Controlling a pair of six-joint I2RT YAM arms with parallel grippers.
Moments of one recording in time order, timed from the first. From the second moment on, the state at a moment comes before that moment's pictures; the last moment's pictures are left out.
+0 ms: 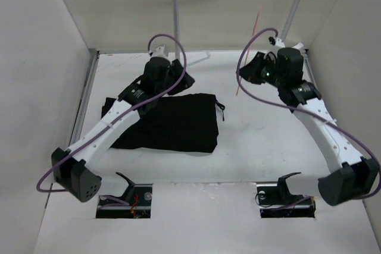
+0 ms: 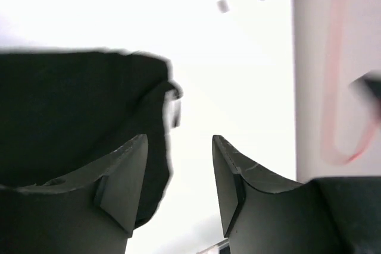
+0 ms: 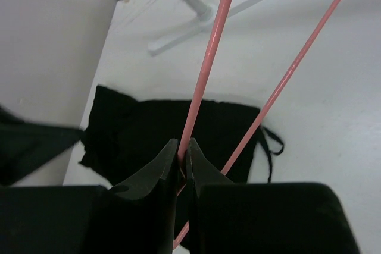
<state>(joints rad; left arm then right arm) -0.59 1.29 1.23 -0.44 -0.07 -0.82 0.26 1.32 1.32 -0.33 -0.29 0.53</state>
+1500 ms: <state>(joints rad) -0.84 1.81 1.58 -0.34 -0.14 -0.73 0.53 0.88 0.83 -0.42 -0.09 0.60</state>
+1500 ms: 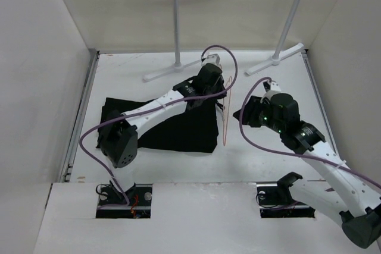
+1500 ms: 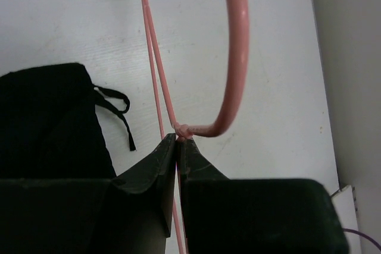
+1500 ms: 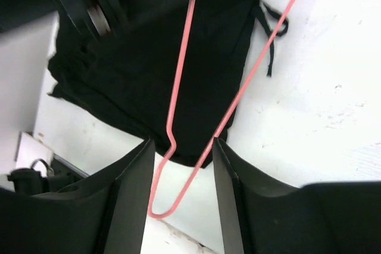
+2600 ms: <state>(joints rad) -0.93 1.59 0.86 0.14 -0.33 -0.97 0.54 1.60 0.69 0.17 -0.16 0.83</state>
